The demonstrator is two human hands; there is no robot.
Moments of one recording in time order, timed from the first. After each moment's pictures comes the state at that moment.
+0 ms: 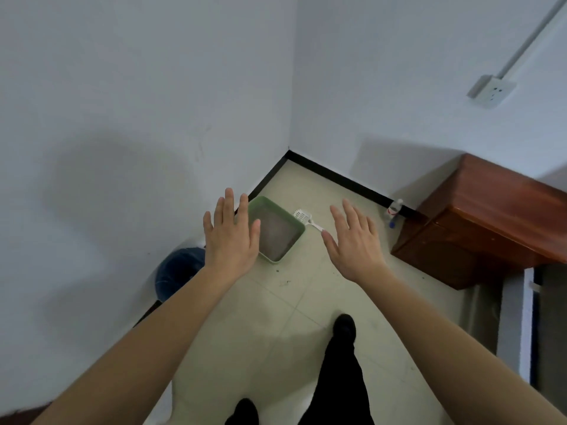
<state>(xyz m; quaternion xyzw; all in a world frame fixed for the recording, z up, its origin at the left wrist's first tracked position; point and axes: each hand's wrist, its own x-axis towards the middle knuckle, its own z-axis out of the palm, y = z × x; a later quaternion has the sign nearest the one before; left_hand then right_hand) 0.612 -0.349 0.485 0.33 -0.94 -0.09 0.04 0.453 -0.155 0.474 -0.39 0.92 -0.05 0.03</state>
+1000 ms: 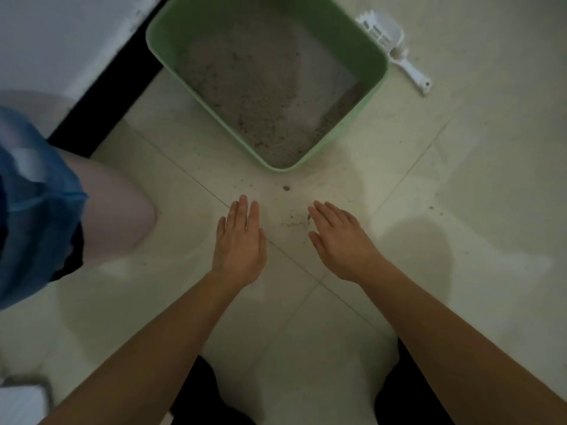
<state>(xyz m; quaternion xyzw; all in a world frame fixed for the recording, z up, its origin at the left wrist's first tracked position) 0.514 -0.395 -0.327 0.37 -0.89 -0.17 -0.22 0.348 -0.255 -0.324 -0.53 0.79 -0.01 0.31</state>
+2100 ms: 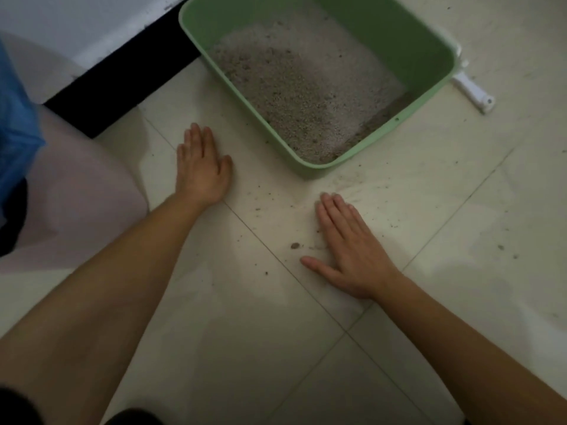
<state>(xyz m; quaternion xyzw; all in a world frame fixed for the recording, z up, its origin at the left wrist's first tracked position) 0.506 -0.561 -0.437 0.49 -0.86 -0.14 -0.04 0.345 -0.279 -0.433 -0.63 0.75 -0.04 0.18</state>
